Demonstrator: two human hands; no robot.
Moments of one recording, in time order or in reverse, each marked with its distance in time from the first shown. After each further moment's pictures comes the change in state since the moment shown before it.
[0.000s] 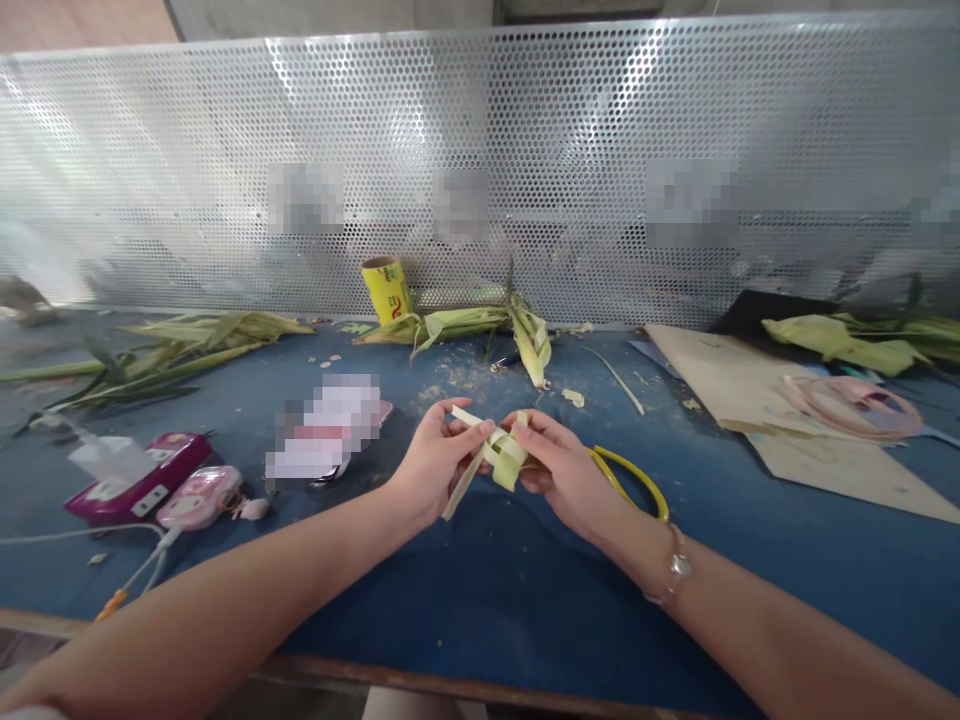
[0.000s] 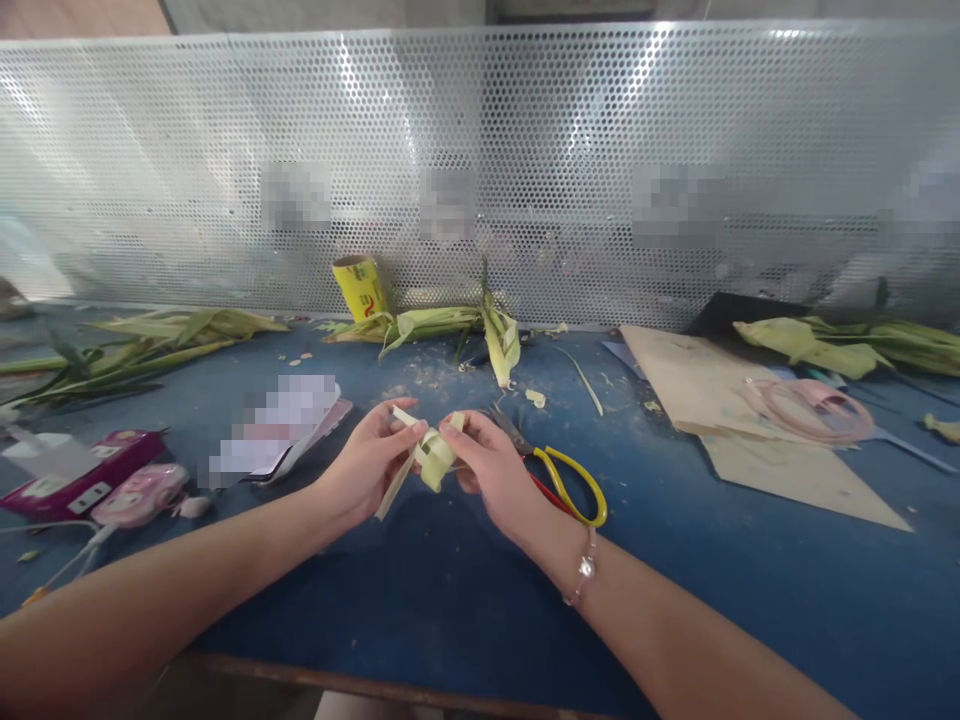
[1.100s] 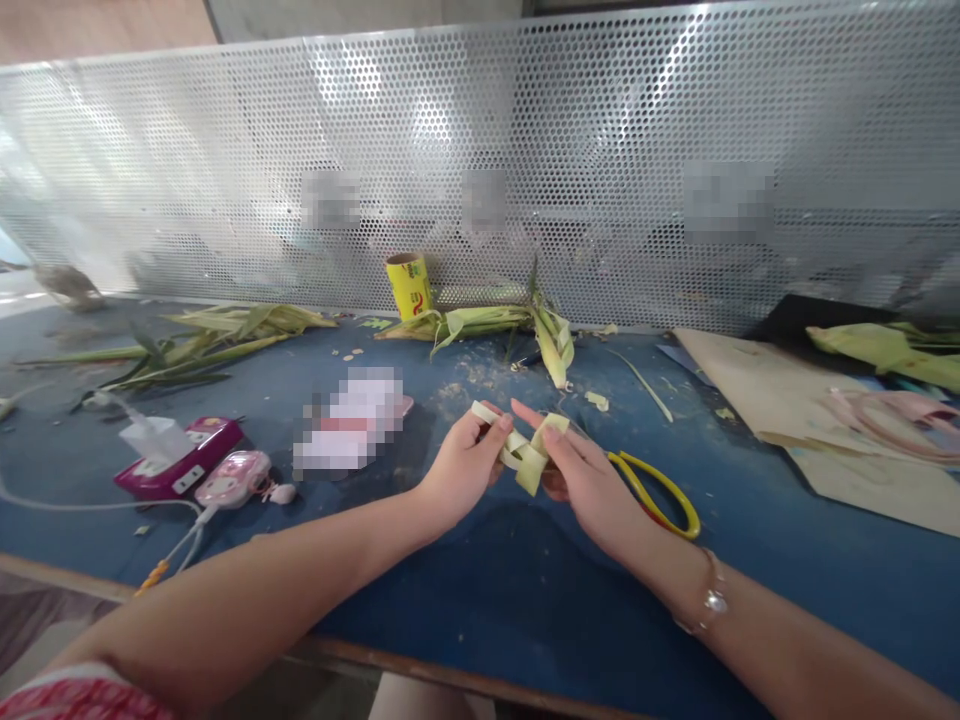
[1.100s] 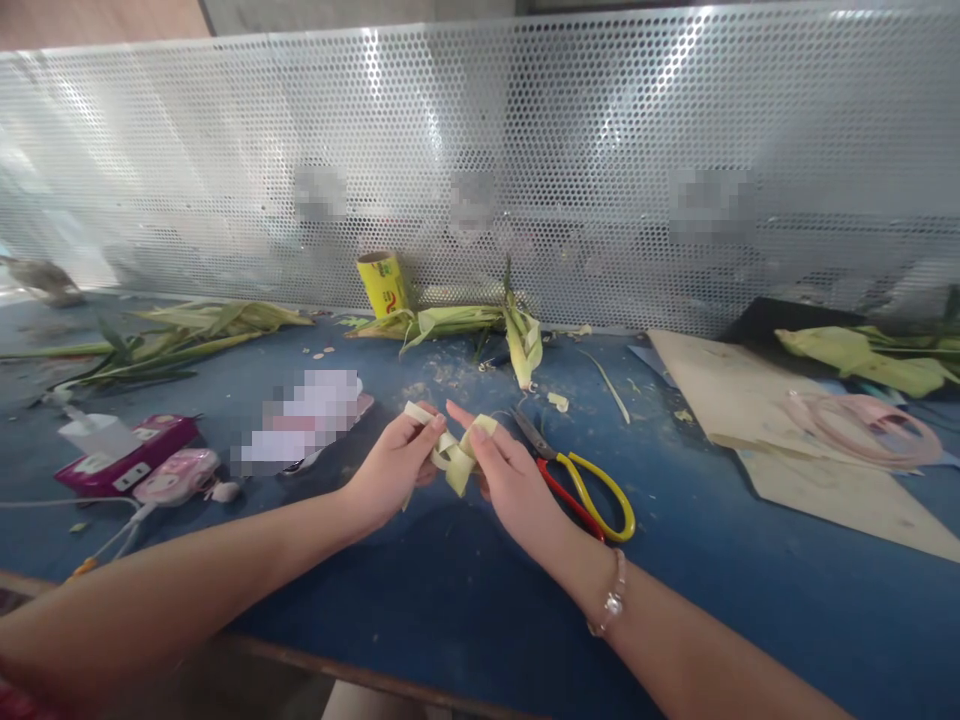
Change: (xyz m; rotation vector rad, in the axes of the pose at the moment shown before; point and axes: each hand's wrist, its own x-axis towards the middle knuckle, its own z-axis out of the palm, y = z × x) left_hand -0.003 -0.010 -0.002 0.192 -0.142 0.125; right_hand -0.007 0.006 0.000 -0.260 0.042 -0.072
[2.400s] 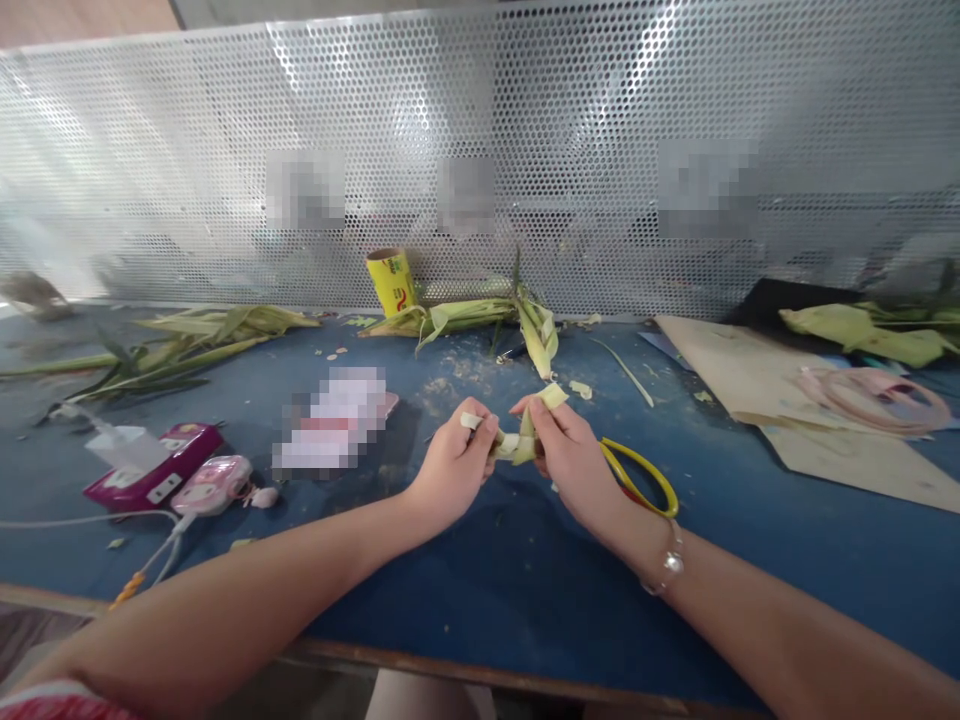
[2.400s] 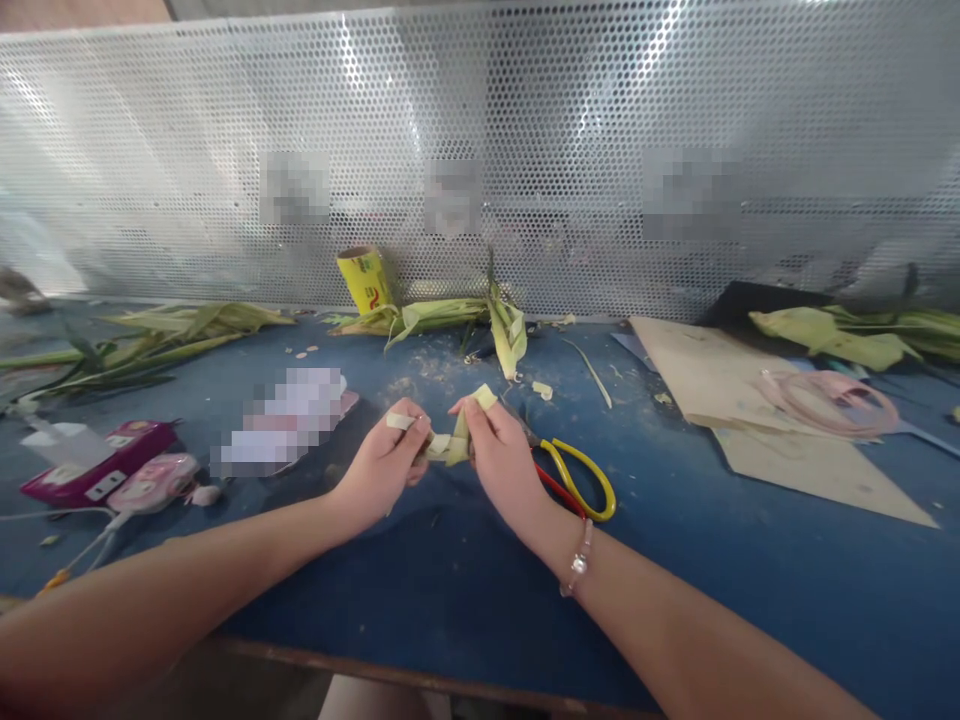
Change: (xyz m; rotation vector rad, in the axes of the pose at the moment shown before) left_hand -0.002 -0.007 0.000 0.175 -0.006 0.096; right_hand 0.016 0.011 -0.003 -0.113 0.232 -0.145
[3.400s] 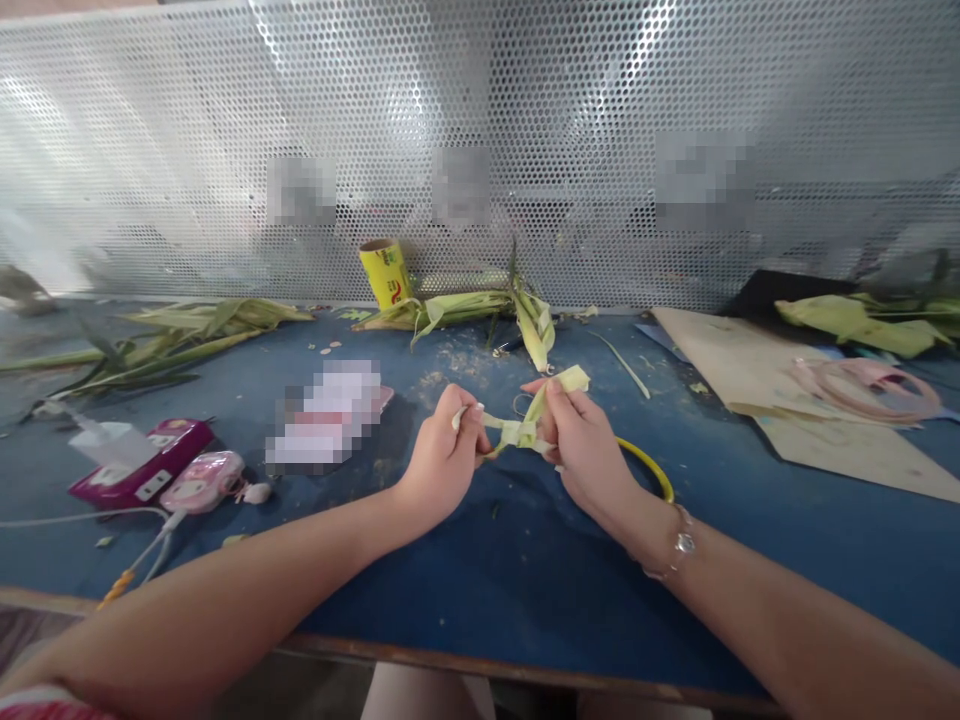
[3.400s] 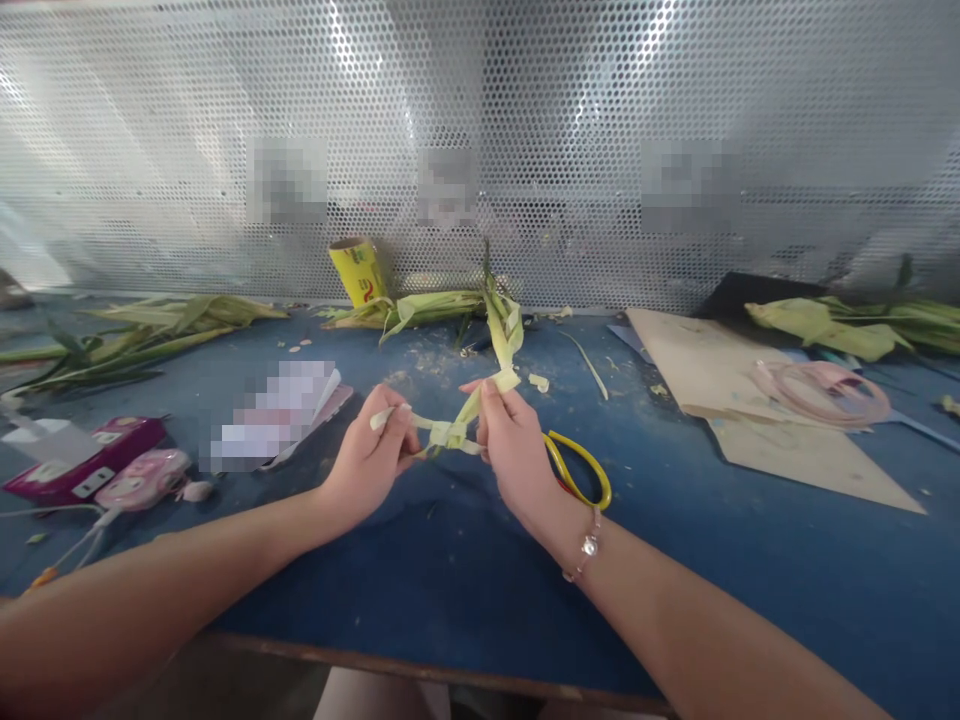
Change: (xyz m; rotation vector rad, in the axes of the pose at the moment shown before) left_hand -0.003 0.006 -0.003 0.250 0.112 0.139; right_hand 0.001 -0.004 -0.005 0.218 0.128 0.075
